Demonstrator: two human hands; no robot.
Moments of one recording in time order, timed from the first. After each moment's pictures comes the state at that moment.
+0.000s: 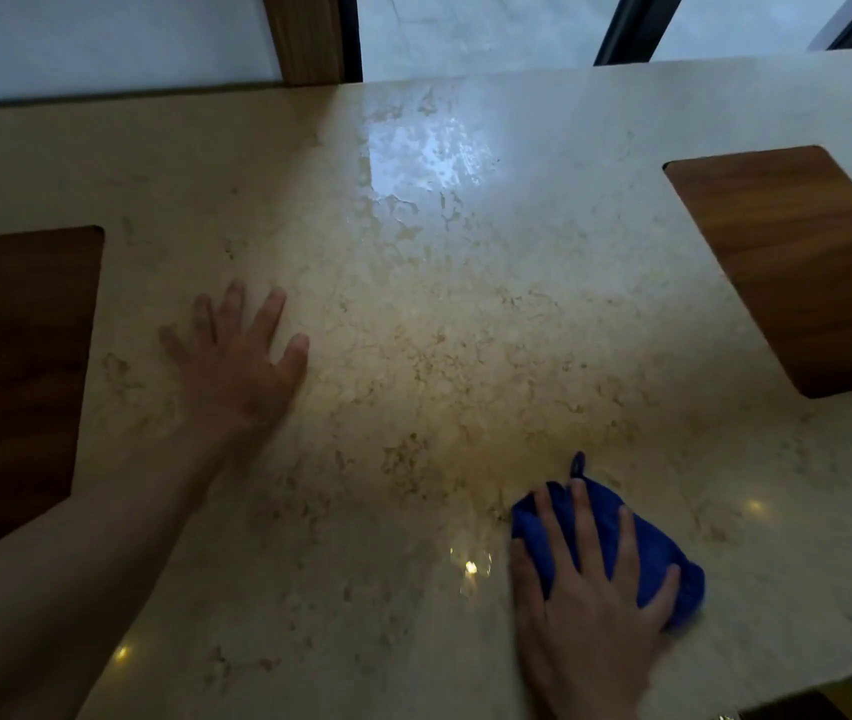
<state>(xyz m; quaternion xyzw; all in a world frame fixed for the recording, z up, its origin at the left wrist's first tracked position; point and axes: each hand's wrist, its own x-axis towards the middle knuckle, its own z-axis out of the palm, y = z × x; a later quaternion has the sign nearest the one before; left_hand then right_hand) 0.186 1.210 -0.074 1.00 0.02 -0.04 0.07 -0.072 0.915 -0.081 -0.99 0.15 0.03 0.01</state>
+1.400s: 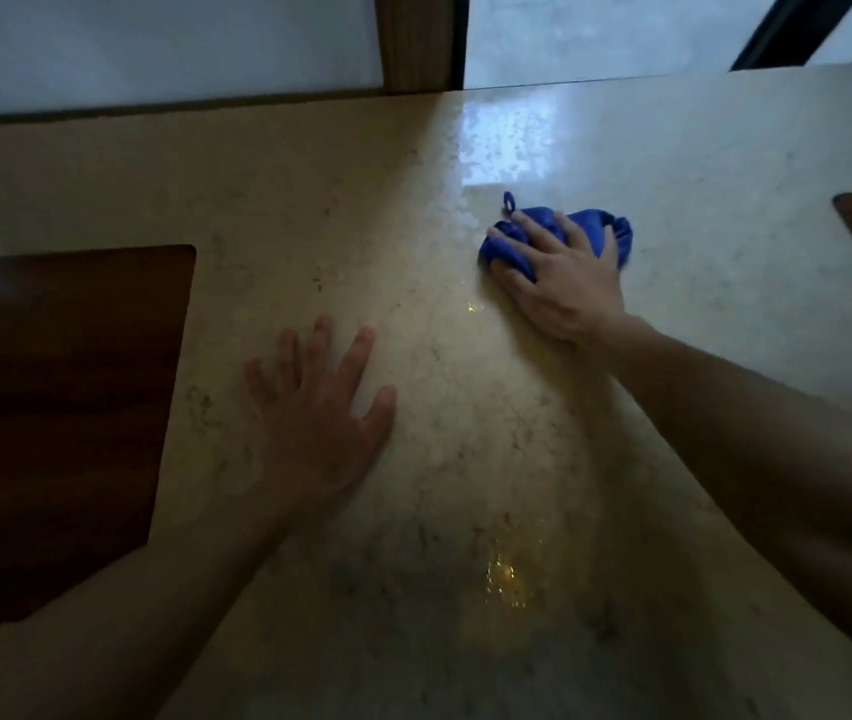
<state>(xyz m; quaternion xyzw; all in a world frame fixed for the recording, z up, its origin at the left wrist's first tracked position) 0.192 1.211 -0.073 1.00 0.03 -0.04 0.08 0.329 0.945 -0.053 -0.99 -0.09 0.07 0.10</state>
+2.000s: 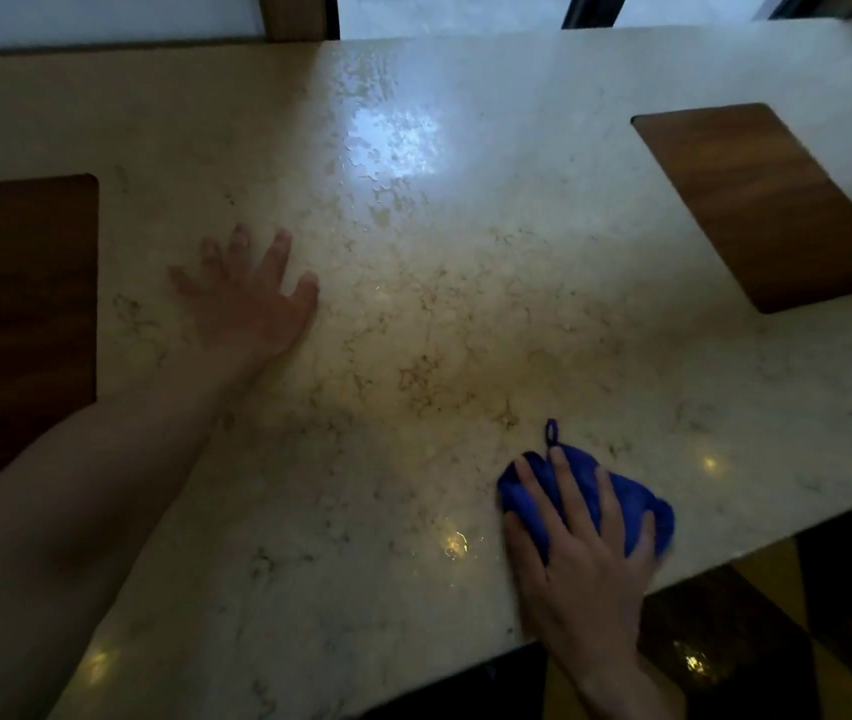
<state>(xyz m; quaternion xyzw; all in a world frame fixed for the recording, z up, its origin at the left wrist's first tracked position) 0.191 1.212 -0.077 1.00 0.01 -0.03 0.07 -0.115 0.966 -0.057 -0.98 0.18 0.04 0.10</state>
